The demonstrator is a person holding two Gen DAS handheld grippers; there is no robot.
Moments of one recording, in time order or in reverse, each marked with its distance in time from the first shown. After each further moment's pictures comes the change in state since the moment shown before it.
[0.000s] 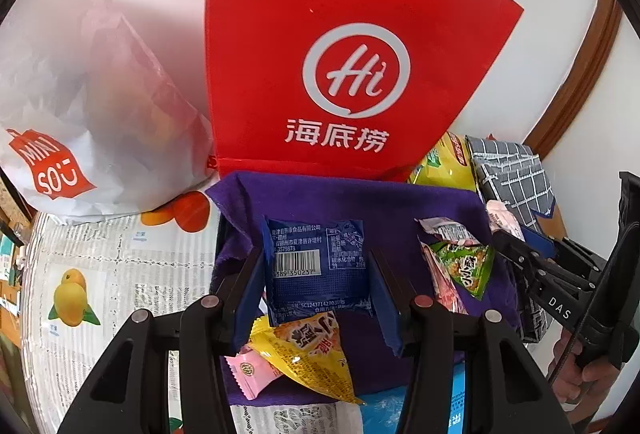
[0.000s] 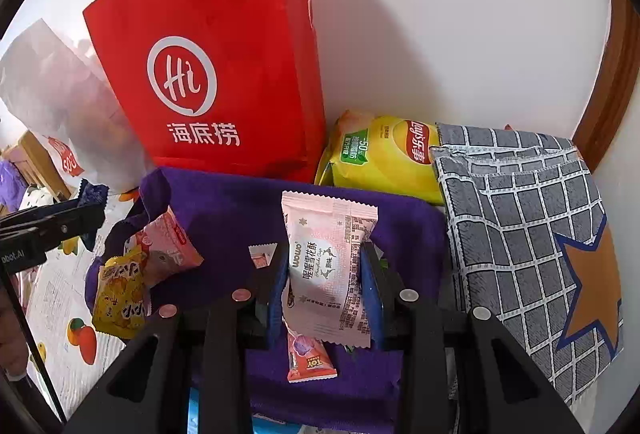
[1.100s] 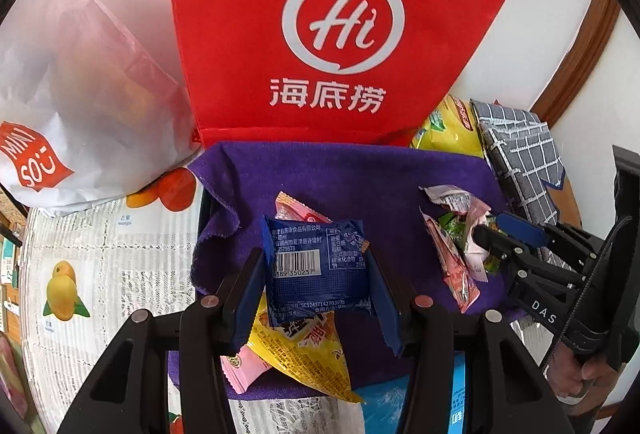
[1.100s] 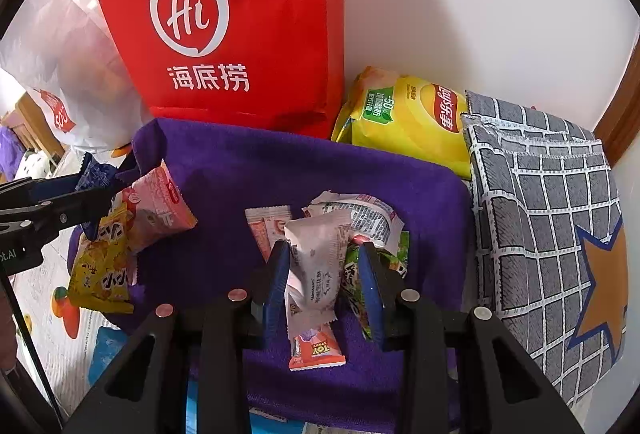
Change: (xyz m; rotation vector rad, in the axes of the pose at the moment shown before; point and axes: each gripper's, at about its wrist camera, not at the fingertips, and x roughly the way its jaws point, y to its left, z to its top) left arm 0.026 -0.010 -0.008 0.044 0.101 0.016; right arm 0.030 0.013 -0.009 -0.066 0.114 0.001
